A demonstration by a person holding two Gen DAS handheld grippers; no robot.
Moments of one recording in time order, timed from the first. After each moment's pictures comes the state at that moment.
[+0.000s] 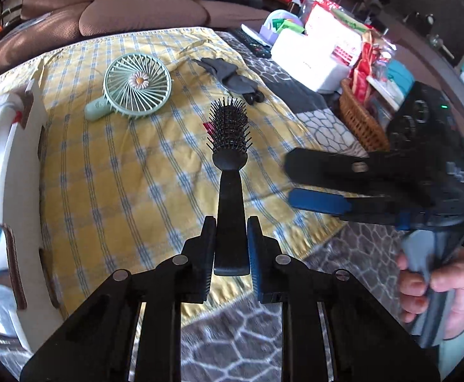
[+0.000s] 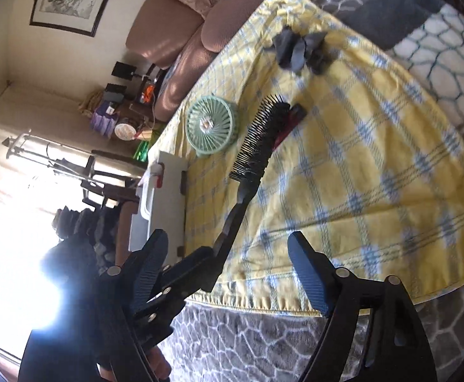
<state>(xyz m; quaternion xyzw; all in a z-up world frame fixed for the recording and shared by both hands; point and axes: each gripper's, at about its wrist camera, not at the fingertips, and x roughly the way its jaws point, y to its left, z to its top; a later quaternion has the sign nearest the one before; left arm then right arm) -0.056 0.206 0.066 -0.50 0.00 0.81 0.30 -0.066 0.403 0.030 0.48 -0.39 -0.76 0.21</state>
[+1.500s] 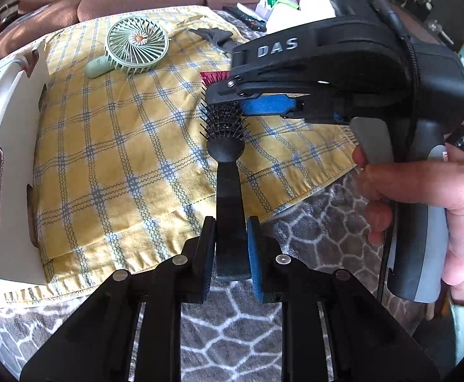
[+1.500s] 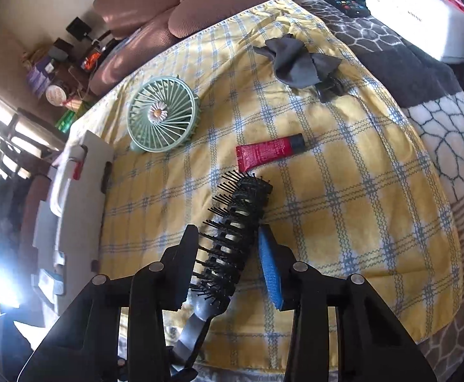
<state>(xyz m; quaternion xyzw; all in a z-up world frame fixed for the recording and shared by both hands) -0.011 0.187 0.044 -0.51 0.02 0.80 0.30 -0.097 0.362 0.038 0.51 -0.22 -0.83 0.09</state>
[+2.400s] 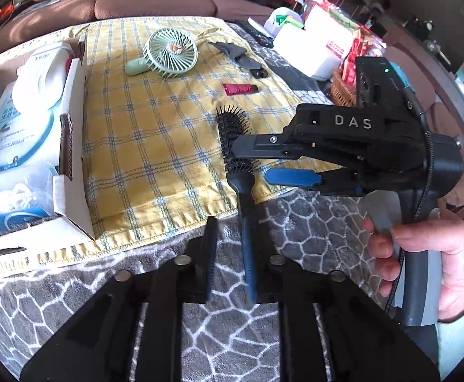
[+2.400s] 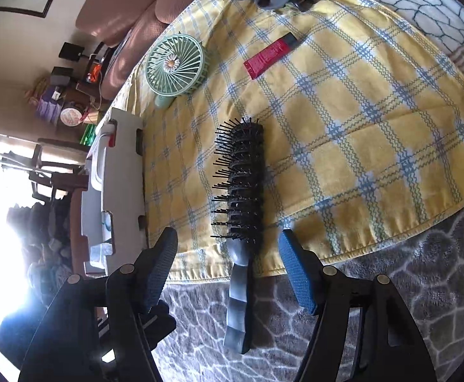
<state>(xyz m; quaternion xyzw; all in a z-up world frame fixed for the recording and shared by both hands) 0.001 0.146 0.072 -0.52 -0.02 0.80 0.30 -0.049 0.339 0.027 0.55 -0.33 -0.76 0.10</state>
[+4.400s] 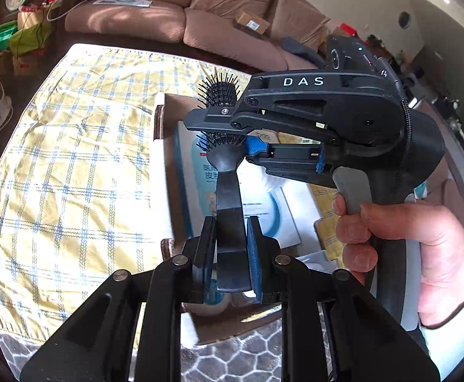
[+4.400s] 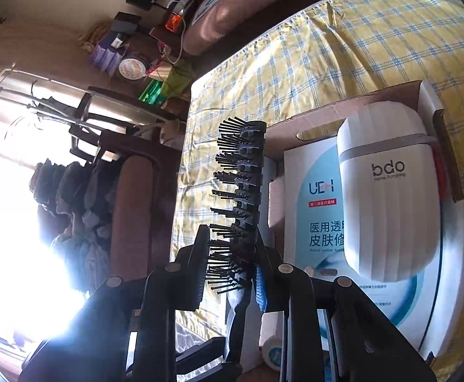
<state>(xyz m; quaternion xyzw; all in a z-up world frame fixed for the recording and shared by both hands) -0.109 -0.099 0.101 -0.48 -0.13 0.84 0.22 -0.198 0.044 0.070 0.54 -0.30 -0.74 0.25</state>
